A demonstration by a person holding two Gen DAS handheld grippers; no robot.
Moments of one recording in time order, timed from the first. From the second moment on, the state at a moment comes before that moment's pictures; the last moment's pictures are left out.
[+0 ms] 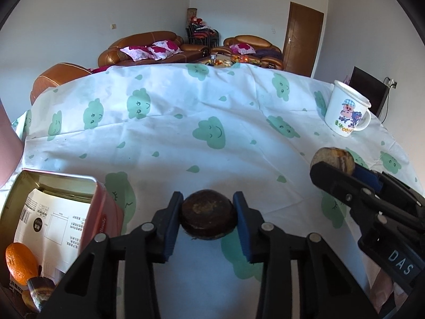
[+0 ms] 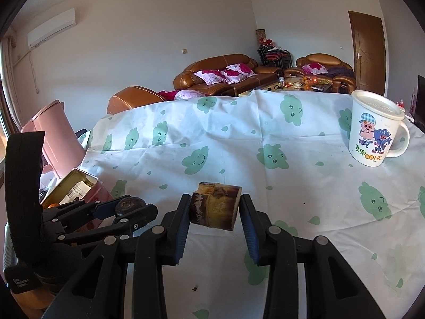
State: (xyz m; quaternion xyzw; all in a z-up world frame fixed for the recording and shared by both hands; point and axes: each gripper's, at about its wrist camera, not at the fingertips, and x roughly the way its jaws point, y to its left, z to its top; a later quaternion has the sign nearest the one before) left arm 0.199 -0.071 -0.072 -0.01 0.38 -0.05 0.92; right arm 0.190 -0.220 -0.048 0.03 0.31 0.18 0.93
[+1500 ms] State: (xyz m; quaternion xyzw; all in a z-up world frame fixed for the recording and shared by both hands) left arm 0.141 -0.071 -0.038 0.01 0.23 -0.02 0.97; right arm 0.137 -0.210 -0.027 -0.03 0.18 0.19 0.96
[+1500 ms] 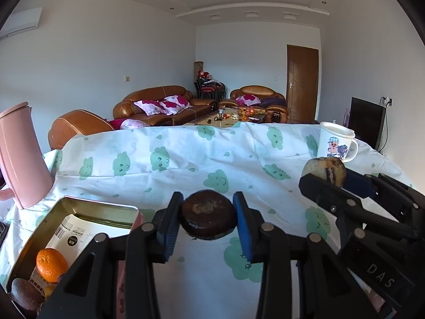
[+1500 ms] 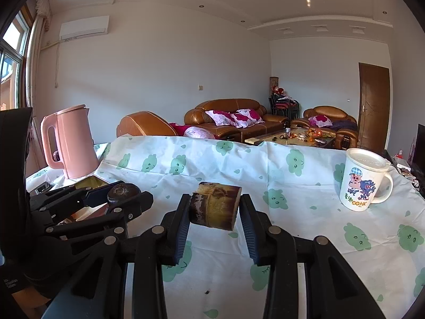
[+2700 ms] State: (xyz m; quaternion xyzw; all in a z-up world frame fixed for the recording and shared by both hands) left arm 0.106 -0.061 -0.036 0.01 0.23 -0.04 0.97; right arm 0.107 -0.205 -0.025 -0.02 0.17 0.21 0.96
